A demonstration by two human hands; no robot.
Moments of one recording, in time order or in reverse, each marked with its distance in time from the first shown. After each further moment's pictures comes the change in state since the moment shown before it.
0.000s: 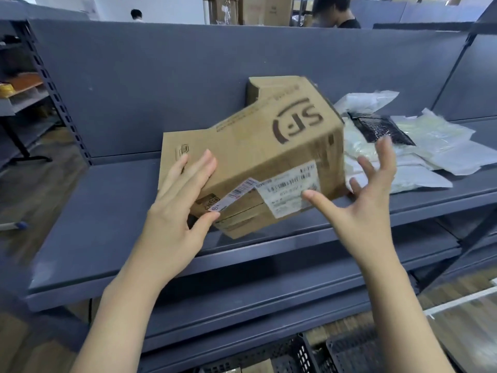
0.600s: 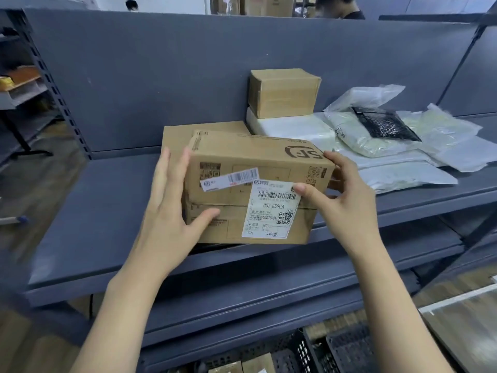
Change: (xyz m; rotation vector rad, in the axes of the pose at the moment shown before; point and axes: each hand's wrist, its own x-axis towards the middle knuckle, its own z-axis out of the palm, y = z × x) left_hand -0.005 -0.011 0.007 -0.157 -0.005 -0.282; right_hand 0.009 0.004 0.015 -0.038 -0.076 0.089
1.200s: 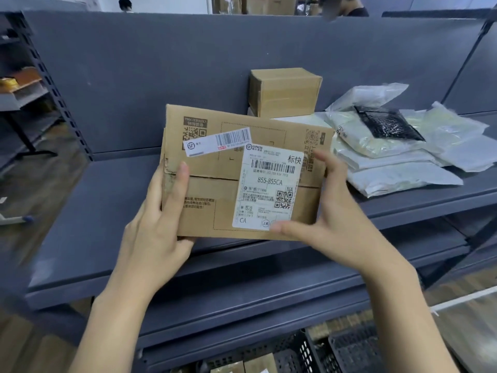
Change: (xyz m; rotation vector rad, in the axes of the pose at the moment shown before) left_hand -0.011 -0.010 -0.010 0.456 -0.048 0.148; right_hand -0.007 -0.014 -0.003 -0.080 -0.390 -0.188
